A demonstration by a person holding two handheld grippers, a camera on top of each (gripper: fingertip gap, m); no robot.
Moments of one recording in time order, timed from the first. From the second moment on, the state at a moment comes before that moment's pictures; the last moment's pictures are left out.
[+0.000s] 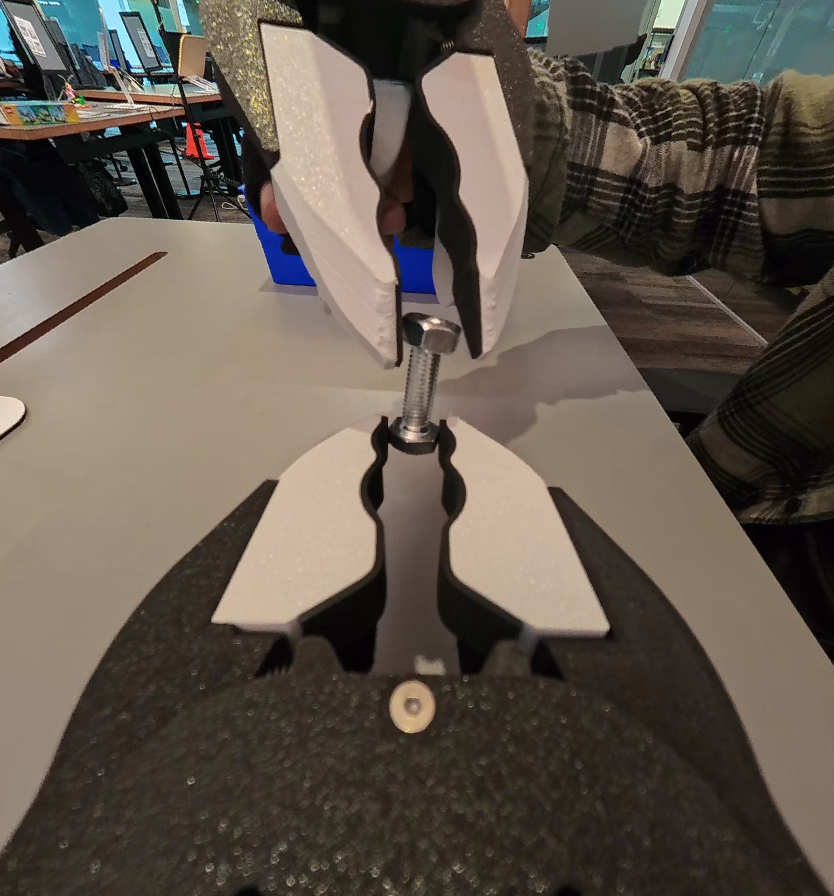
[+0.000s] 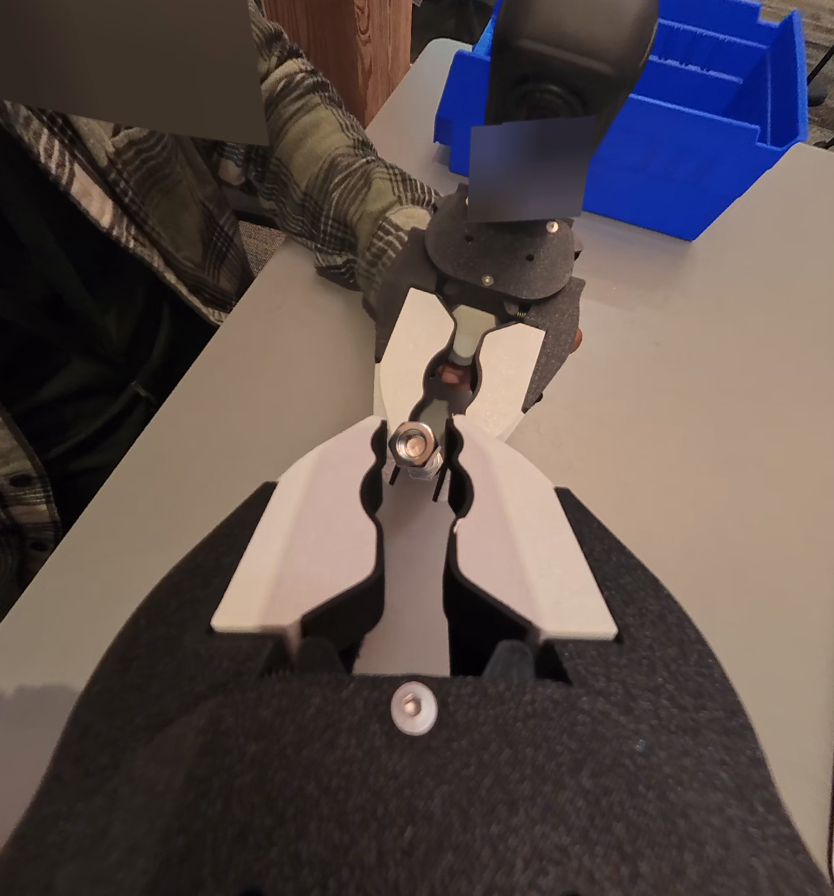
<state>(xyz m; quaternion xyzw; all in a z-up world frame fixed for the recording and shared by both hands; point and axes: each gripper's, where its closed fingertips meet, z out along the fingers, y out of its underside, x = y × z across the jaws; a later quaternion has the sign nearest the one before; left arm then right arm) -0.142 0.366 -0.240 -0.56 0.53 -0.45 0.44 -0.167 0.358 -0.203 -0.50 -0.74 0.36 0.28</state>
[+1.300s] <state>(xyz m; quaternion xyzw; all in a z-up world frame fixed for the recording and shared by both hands) -0.156 0.387 -0.214 -0.57 0.42 -0.52 0.47 -0.187 0.395 -0.174 -0.64 -0.32 0.29 0.63</state>
